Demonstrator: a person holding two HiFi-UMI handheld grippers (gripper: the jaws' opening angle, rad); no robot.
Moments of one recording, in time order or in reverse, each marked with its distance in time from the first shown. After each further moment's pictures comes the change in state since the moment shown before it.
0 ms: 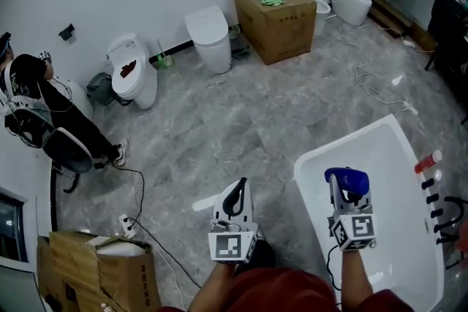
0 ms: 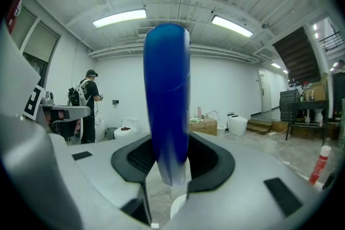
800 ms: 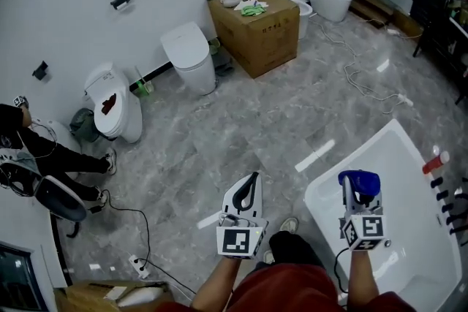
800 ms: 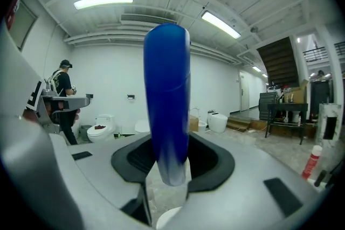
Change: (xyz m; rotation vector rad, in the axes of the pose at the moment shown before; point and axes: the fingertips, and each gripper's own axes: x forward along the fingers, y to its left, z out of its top) left arm 0.187 0.073 -0.001 0.028 -0.003 -0.234; right arm 0.136 -0.039 0.005 0.015 0.059 -0.245
